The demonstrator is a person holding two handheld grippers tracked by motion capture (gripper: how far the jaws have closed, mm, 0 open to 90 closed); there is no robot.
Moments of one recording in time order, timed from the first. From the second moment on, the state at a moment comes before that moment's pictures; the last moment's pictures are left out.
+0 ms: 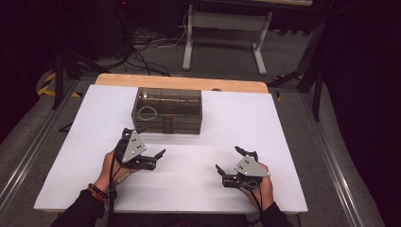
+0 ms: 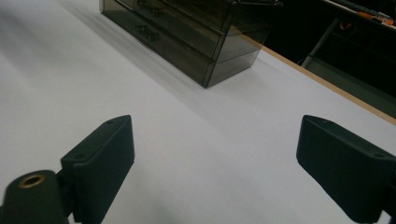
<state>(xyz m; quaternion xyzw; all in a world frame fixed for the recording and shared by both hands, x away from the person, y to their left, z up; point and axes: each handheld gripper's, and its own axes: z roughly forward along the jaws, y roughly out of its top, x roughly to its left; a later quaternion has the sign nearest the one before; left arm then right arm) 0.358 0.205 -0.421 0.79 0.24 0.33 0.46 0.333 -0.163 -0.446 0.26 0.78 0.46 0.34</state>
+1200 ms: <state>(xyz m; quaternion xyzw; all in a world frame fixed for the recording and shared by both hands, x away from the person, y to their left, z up) 0.330 0.224 -0.435 0.80 0.23 0.34 0.45 0.324 -0.167 -0.445 0.25 0.78 0.47 0.32</state>
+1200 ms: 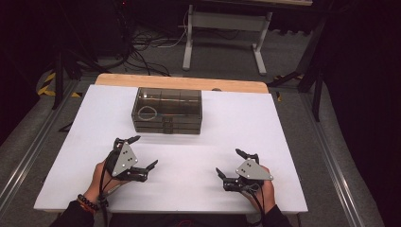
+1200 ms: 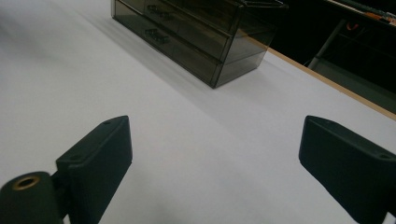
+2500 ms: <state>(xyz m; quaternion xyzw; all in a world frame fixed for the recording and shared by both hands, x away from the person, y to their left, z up) 0.305 0.237 -0.463 0.82 0.24 0.33 0.41 0.313 -0.164 -0.450 0.24 0.79 0.48 0.30</state>
